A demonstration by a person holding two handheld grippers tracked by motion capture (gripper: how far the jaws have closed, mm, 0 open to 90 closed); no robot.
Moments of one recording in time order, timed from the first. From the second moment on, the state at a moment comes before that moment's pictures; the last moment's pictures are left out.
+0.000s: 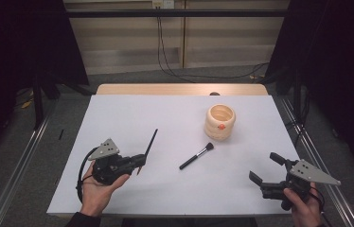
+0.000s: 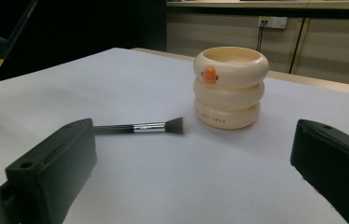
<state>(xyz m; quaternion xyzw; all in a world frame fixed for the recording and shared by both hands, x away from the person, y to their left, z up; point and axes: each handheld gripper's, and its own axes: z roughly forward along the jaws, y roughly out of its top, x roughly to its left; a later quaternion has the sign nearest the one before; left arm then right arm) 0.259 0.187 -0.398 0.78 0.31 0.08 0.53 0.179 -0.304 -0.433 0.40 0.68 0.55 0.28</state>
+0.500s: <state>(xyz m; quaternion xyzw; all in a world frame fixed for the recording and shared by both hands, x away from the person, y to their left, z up) 0.258 0.183 -0.384 0.75 0.29 0.09 0.59 0.178 -0.304 -0.432 0.40 0.67 0.56 0.28</state>
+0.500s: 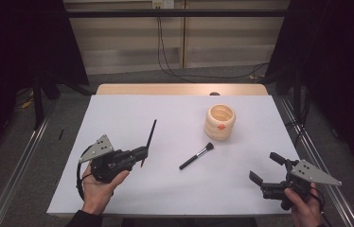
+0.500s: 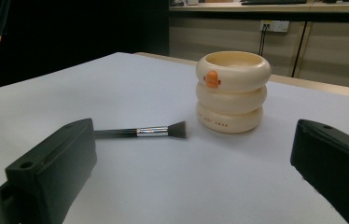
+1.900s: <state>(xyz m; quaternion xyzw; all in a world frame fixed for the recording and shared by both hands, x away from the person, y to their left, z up) 0.267 0.116 -0.356 0.79 0.21 0.05 0.58 0.178 -0.303 -0.432 0.39 0.68 0.56 0.27</state>
